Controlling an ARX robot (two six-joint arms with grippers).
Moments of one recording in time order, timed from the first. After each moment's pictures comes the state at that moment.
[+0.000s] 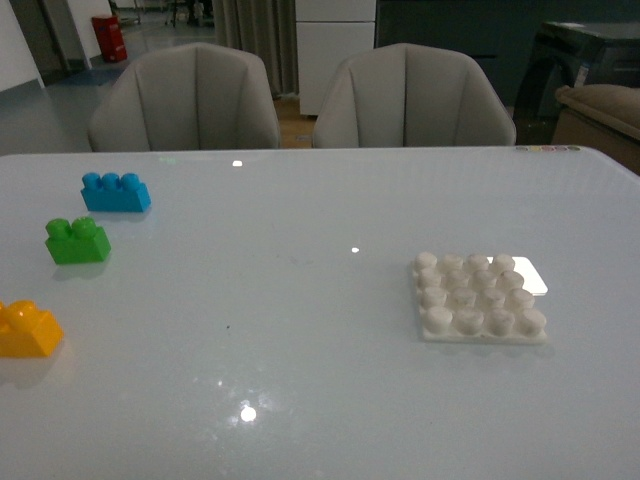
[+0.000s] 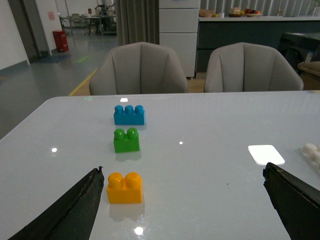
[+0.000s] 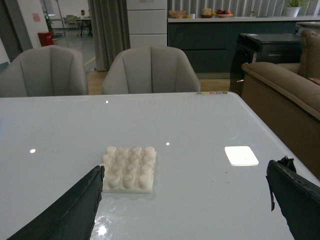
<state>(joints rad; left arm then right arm) 0.00 0.01 0.01 0.00 0.00 -0.01 0.00 0.00 0.01 0.00 0.00 0.00</state>
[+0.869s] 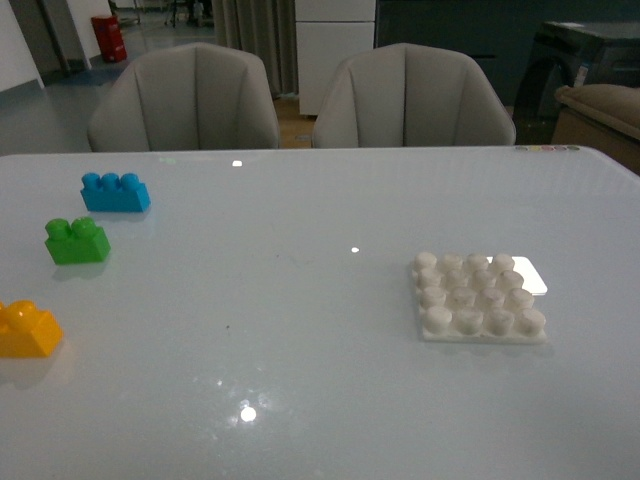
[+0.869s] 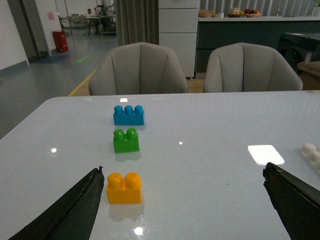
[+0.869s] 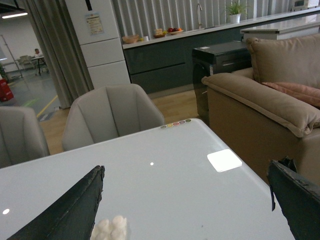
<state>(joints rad) 0.00 0.01 0.01 0.00 0.00 -0.01 -0.21 0.70 0.24 0.52 0.00 0.15</state>
